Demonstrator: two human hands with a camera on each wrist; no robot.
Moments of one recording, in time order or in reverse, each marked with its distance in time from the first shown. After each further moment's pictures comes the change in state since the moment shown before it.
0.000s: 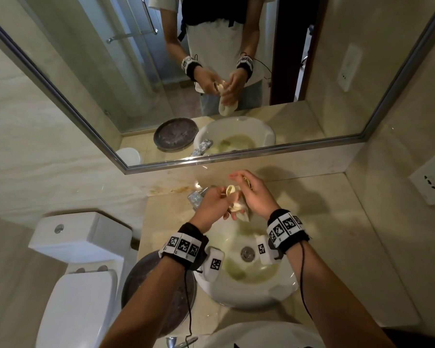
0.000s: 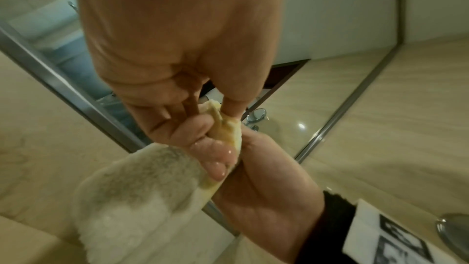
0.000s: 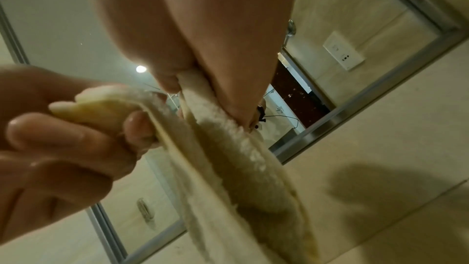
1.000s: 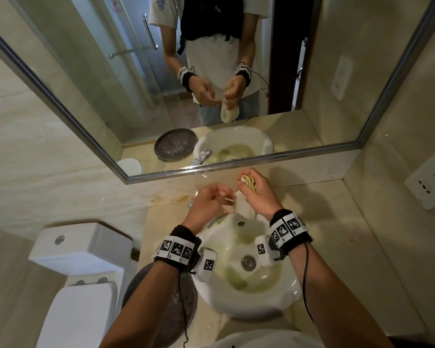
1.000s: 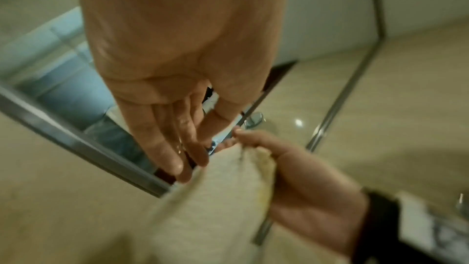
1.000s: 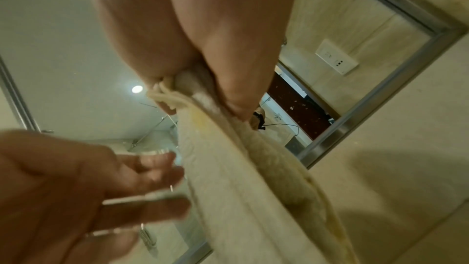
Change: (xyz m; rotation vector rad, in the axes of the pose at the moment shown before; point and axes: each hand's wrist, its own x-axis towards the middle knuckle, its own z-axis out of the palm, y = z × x) left_hand 0.004 0.013 -0.016 -0.074 0.075 0.068; right_hand 0.008 -0.012 -0.012 0.064 0.138 0.022
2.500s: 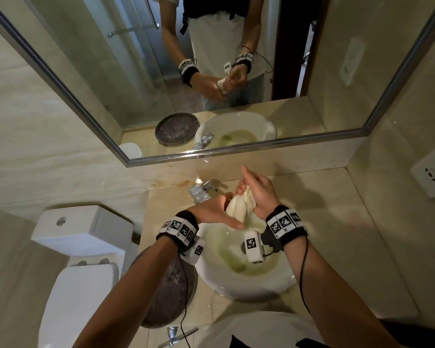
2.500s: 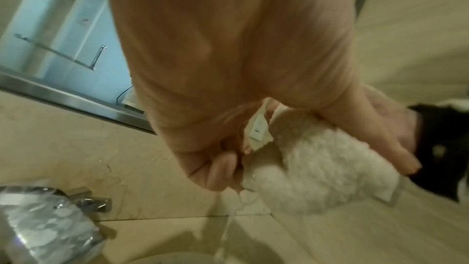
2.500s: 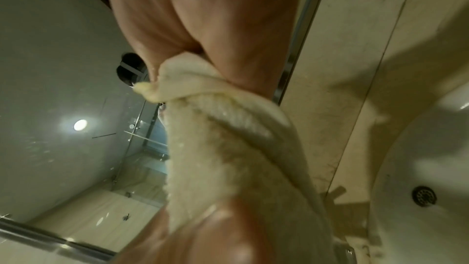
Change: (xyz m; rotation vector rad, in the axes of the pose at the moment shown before) left_hand 0.003 -0.052 -0.010 0.442 -0.535 -0.173; right_hand -0.019 0.024 0.025 0.619 0.020 0.326
